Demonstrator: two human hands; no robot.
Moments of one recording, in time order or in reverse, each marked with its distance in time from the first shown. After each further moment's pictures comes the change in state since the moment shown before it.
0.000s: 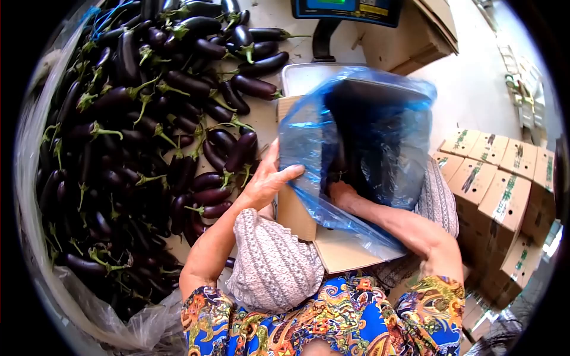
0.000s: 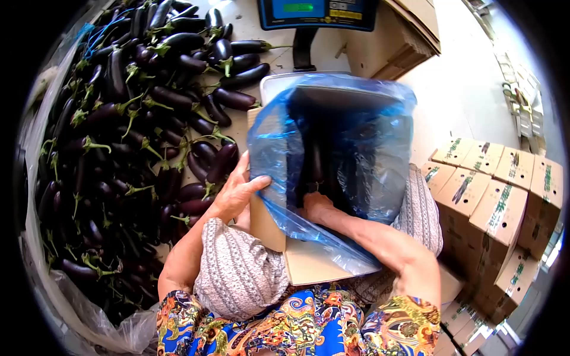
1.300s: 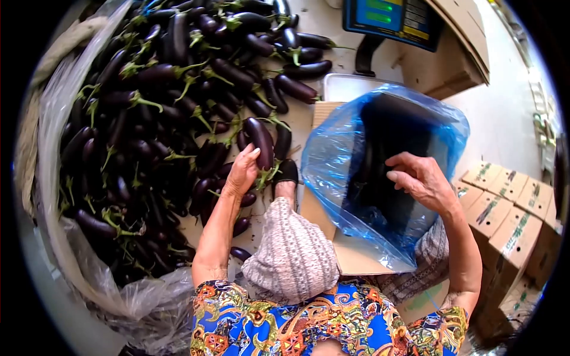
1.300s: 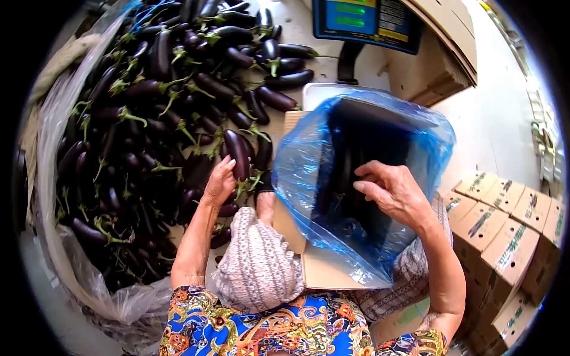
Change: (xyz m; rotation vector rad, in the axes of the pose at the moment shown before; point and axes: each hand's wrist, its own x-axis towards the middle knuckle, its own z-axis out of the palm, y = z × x) left_hand -0.037 -0.052 -0.128 -0.445 0.318 0.005; right_hand -0.133 0.001 -0.140 0.444 0.396 -0.490
